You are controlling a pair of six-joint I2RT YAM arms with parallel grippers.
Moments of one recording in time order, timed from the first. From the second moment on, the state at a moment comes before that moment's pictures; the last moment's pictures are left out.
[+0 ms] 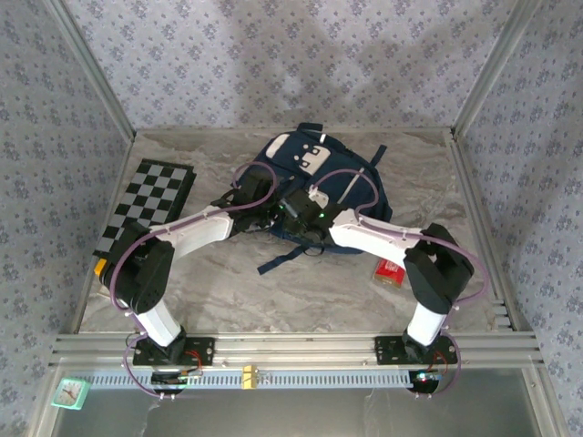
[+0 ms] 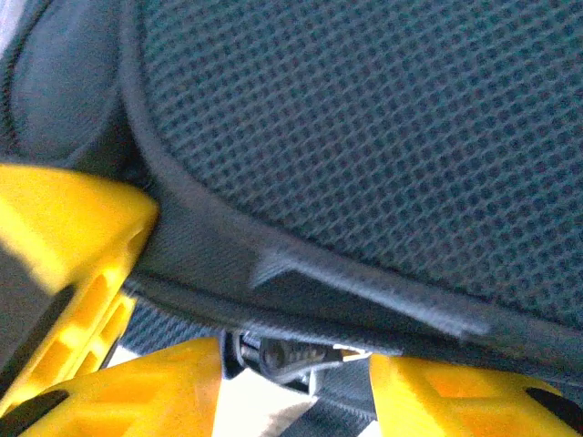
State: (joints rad) left arm -0.64 1.68 1.07 -0.13 0.13 -1.27; right arm 0.84 1.74 1.24 -0.52 0.28 1.13
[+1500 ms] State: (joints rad) left arm -0.57 1.67 1.07 -0.14 0.22 -1.21; right arm 0.85 1.58 1.12 -0.63 0.33 0.97
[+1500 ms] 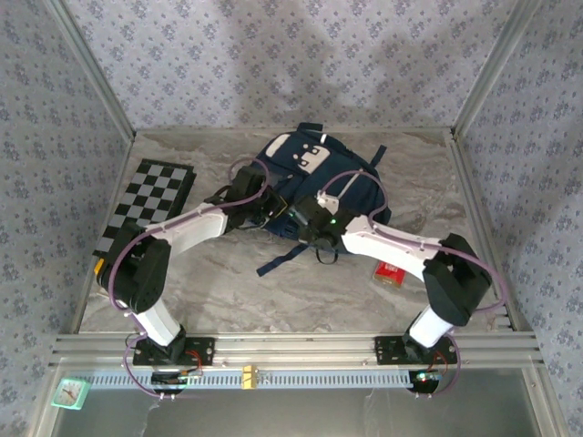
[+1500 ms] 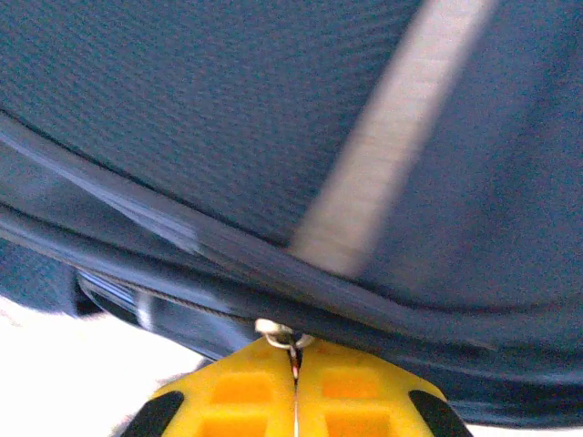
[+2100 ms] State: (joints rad) left arm -0.42 1.88 1.37 -0.30 0.34 -0.94; right arm 0.80 1.45 1.06 -0.64 0.24 0.69
